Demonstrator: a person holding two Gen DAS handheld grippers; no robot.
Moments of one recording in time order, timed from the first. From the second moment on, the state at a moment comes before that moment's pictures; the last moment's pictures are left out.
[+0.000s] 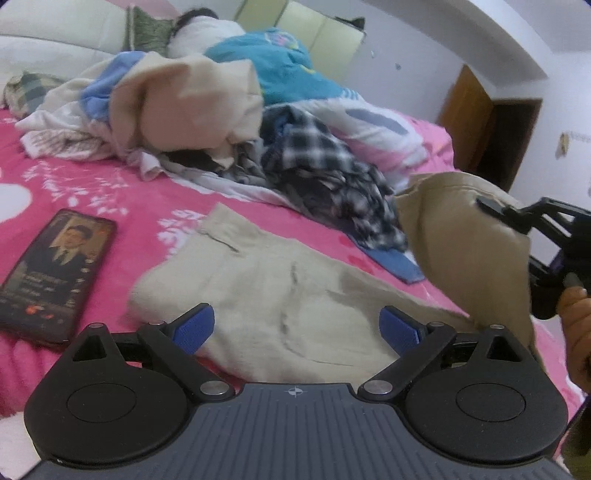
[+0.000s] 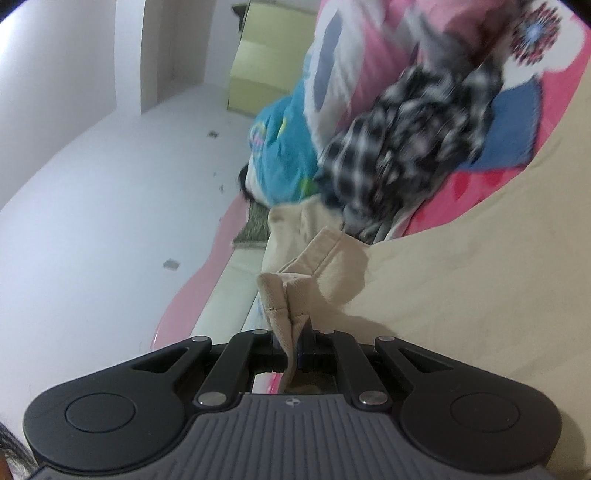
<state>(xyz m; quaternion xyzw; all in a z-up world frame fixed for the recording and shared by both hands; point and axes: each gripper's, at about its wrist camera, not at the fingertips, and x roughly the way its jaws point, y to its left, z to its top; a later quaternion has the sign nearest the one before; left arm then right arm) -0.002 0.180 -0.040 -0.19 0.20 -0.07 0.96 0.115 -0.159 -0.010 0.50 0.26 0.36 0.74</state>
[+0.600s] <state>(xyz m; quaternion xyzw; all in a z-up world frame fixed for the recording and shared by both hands) -0.012 0.249 -0.071 -0.27 0.20 -0.06 0.94 0.114 -0.019 -0.016 0.35 0.33 0.38 0.79</state>
